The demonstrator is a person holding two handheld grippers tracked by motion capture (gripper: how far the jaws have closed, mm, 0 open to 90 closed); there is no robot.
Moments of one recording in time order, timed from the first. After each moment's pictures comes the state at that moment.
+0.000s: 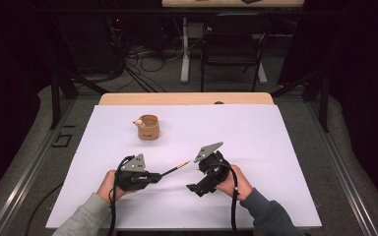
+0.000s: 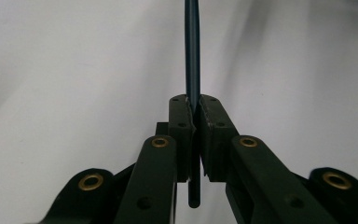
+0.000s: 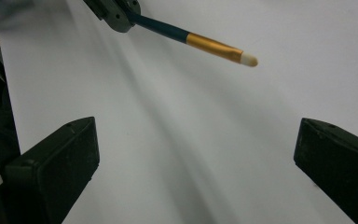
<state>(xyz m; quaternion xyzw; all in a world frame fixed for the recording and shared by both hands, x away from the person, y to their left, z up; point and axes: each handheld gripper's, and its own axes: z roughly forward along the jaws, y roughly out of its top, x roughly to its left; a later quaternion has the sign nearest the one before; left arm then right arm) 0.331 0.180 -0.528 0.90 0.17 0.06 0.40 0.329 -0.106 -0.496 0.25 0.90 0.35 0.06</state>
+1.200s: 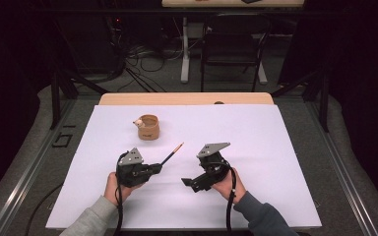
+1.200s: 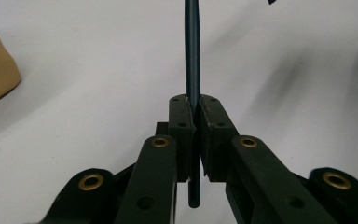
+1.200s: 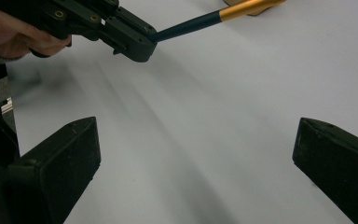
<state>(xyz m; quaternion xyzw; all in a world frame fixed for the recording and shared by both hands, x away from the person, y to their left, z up) 0.332 0.177 -0.528 0.84 0.29 0.09 0.45 0.330 -0.106 -0.501 0.30 0.85 0.43 0.06</state>
